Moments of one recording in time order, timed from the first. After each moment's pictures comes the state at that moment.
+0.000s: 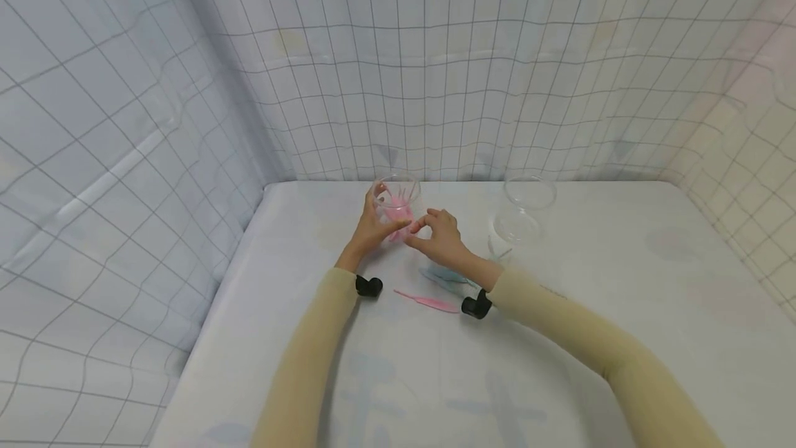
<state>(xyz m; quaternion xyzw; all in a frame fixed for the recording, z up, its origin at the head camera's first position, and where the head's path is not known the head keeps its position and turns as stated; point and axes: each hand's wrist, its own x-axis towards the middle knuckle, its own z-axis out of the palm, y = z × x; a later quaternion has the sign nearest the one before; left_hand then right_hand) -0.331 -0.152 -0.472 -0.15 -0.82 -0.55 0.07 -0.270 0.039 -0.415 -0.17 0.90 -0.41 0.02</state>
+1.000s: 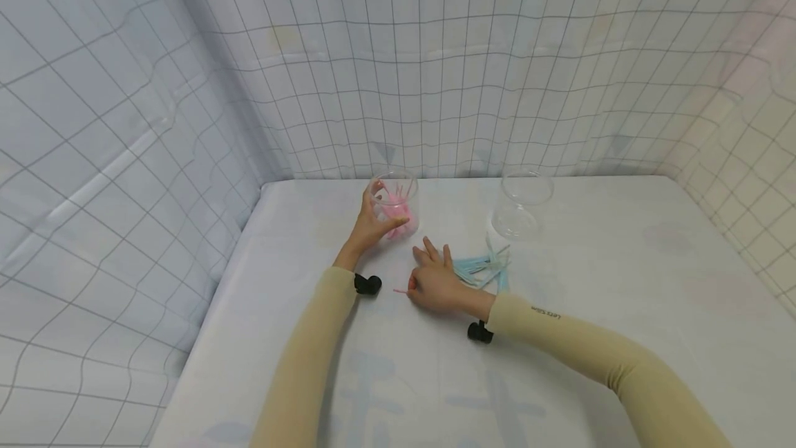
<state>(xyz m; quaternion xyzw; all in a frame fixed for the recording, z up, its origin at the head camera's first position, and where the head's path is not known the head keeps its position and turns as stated) -0.306 -0.145 -0.439 -0.16 -0.81 -0.57 0.05 -0.226 0.043 -0.465 -0.31 0.93 -0.17 0.05</state>
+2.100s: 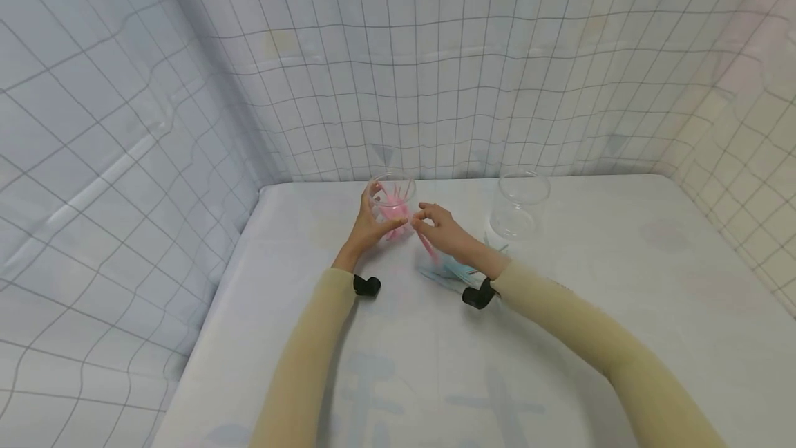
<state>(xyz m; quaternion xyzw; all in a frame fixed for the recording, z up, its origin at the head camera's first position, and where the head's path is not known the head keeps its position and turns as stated) -0.331 -0.149 -0.473 -0.13 -0.81 -0.56 0.07 -0.273 0.057 -0.401 -0.18 0.82 -0.53 0.11</state>
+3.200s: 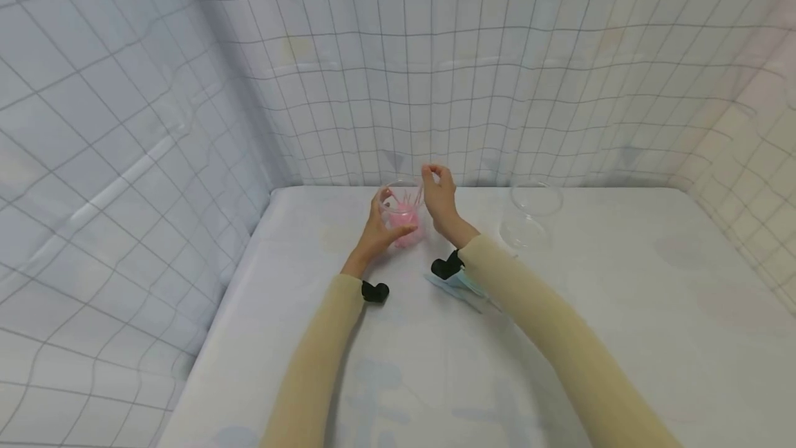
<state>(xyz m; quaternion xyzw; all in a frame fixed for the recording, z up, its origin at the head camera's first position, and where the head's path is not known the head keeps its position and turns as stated) -0.327 -0.149 -0.473 -0.12 -0.82 -0.56 0.08 -0.334 0.007 -0.383 -0.01 0.72 -0.69 -0.06</state>
